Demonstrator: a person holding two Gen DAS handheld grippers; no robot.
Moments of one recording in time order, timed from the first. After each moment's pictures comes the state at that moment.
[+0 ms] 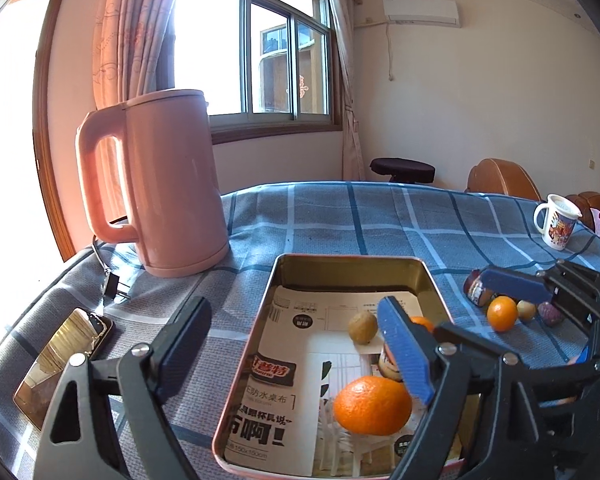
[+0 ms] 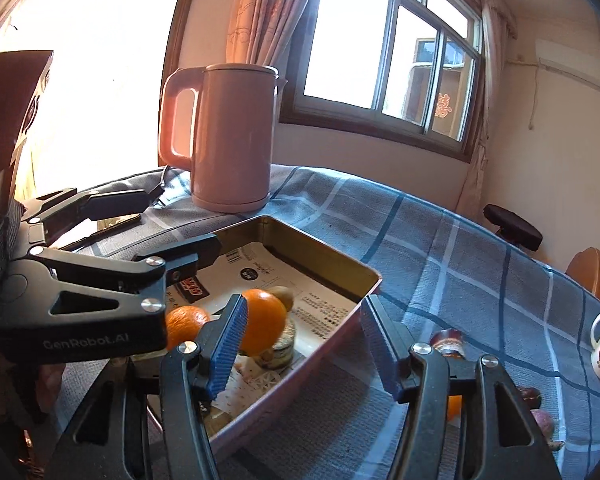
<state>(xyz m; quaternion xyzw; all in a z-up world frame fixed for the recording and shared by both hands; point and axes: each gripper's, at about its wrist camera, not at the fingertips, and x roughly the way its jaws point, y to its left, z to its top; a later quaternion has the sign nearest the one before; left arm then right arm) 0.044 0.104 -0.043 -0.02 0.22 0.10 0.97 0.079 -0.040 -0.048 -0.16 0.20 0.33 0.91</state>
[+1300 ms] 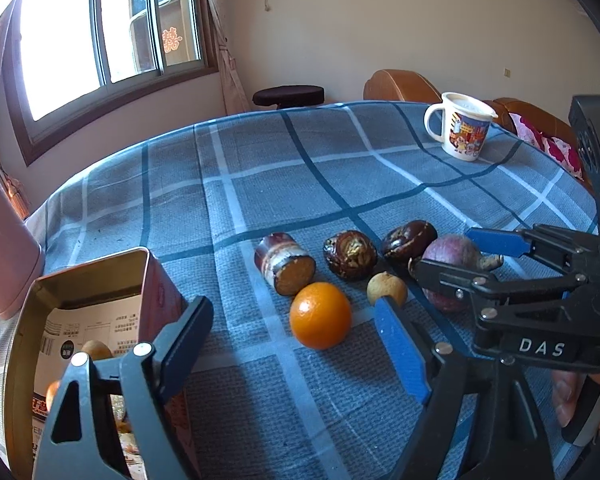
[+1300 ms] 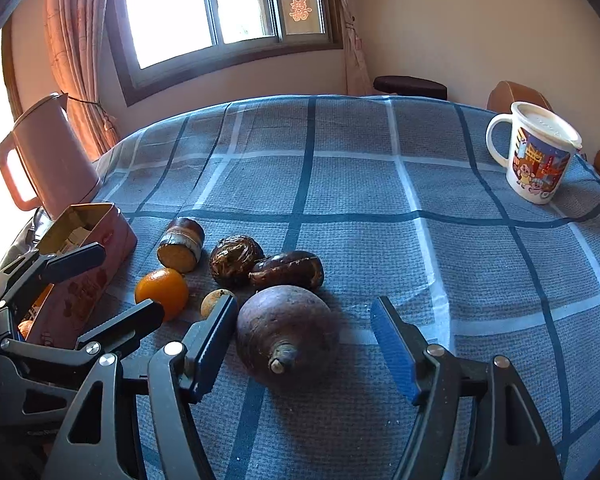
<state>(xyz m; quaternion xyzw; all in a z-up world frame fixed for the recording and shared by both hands) 0.138 -0.056 -0.070 0.06 0.35 -0.08 0.93 0.163 -0.219 -0.077 0.00 0.39 0.17 0.91</state>
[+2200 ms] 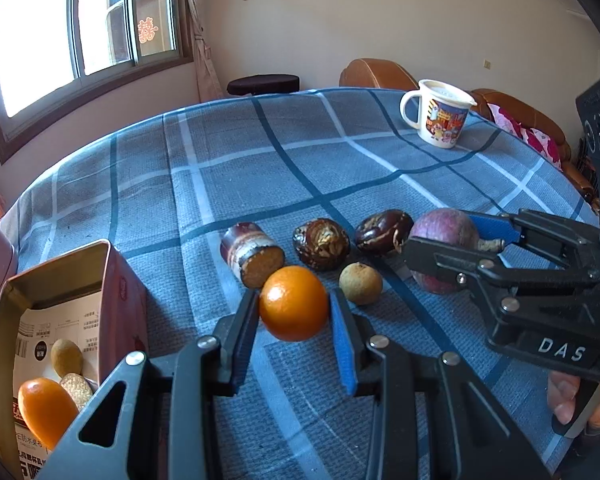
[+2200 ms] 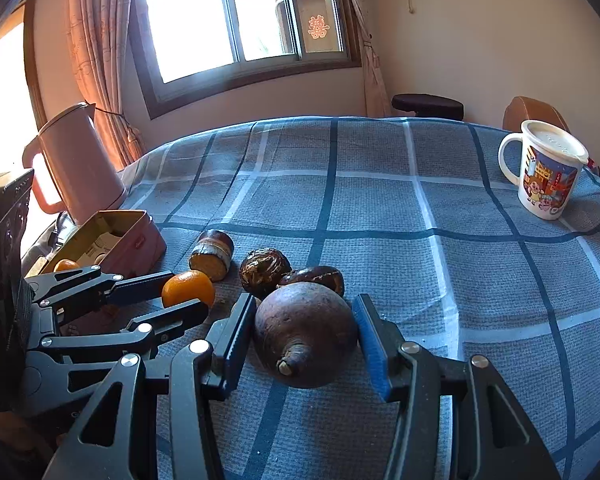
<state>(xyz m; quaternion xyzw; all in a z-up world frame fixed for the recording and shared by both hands) 0.140 -0.064 -0.075 0.05 0.37 -0.13 0.92 0.146 -0.219 -0.064 0.00 0.35 0.20 0.92</state>
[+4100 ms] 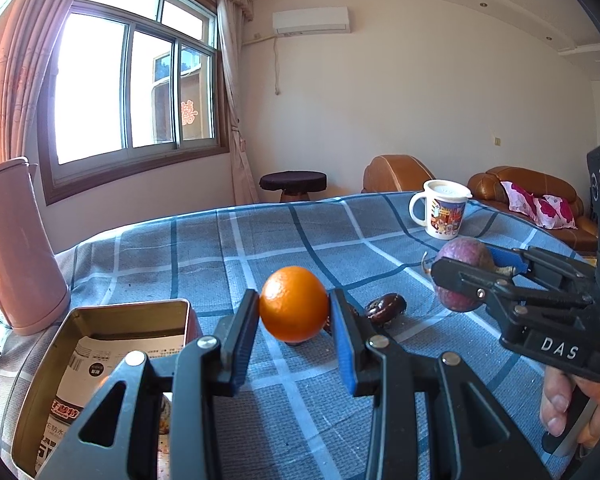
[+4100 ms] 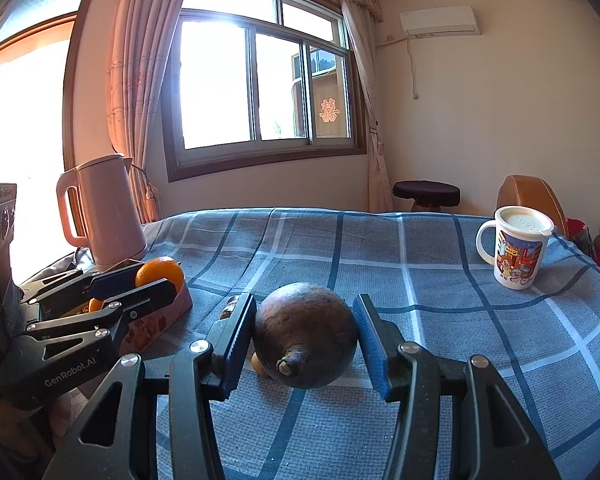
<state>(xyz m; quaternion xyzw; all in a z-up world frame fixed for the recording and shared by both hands) 0.079 -0.041 -0.038 0.03 0.19 -0.09 0.98 0.091 -0.228 -0.033 -0.01 0.18 0.21 0.96</state>
